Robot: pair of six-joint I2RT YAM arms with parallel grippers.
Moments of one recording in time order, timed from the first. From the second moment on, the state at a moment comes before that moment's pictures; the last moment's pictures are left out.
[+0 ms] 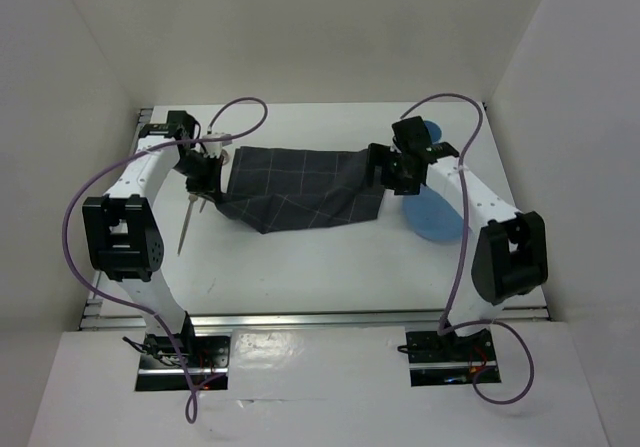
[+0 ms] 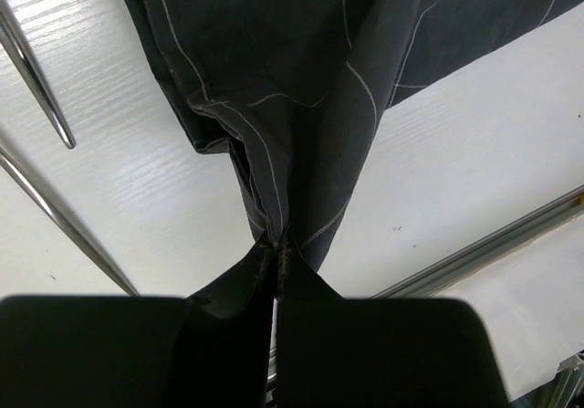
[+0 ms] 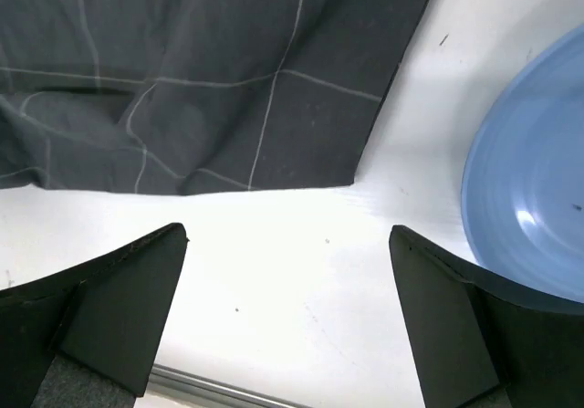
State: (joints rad) left arm 0.03 1.80 1.53 -1.08 0.39 0.22; right arm 0.29 1.65 1.32 -0.66 -0.09 0.42
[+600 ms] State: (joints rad) left arm 0.05 1.73 1.54 -1.09 0.37 0.23; right arm 0.29 1.97 1.28 -0.38 -0.32 0.43
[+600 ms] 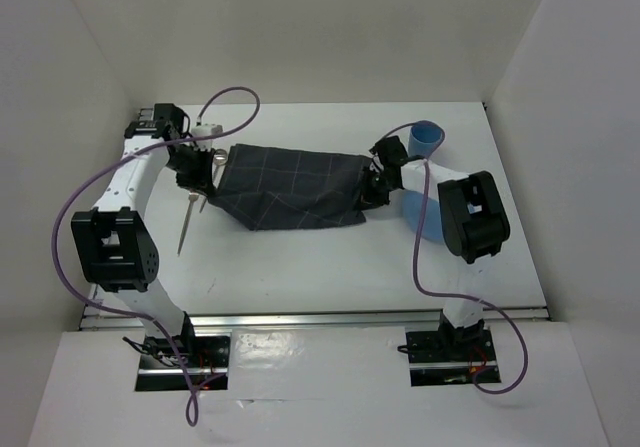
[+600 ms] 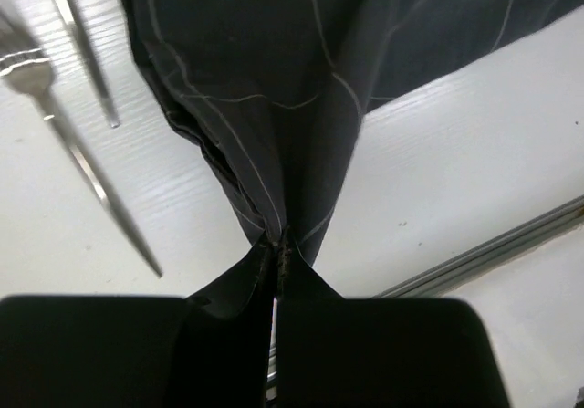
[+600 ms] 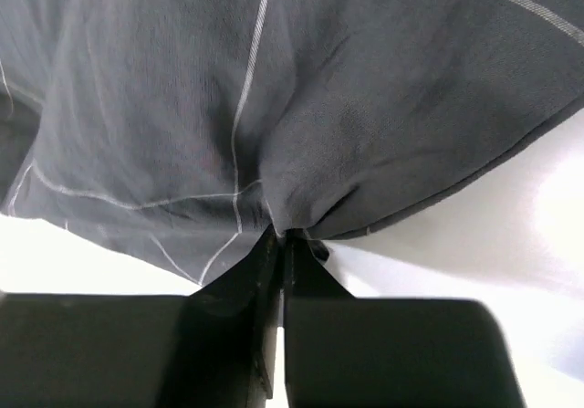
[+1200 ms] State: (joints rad) left arm 0.18 1.53 1.80 -1.25 0.35 0.34; right arm 0.27 1.40 1.64 -0.74 -0.43 0.34
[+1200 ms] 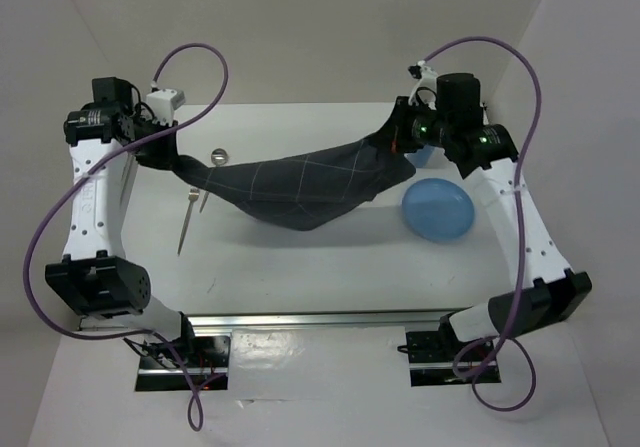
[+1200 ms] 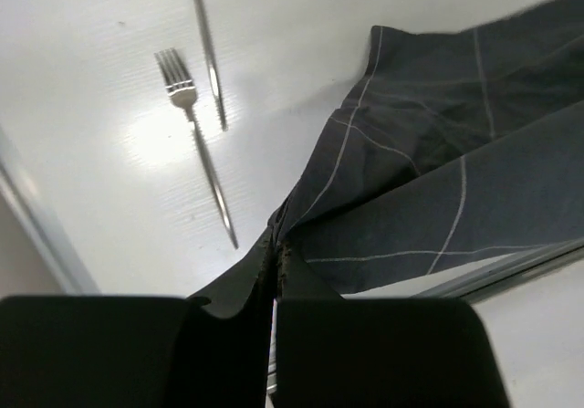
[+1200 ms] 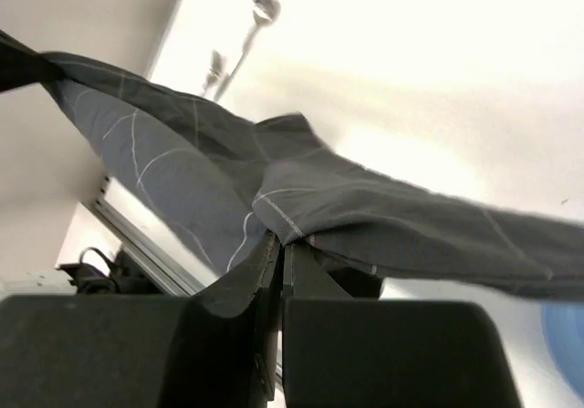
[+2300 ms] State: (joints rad) left arm 0.03 1.76 1.42 -1.06 0.40 0.25; right arm 0.26 1.73 1.02 -0.55 -0.42 0.43
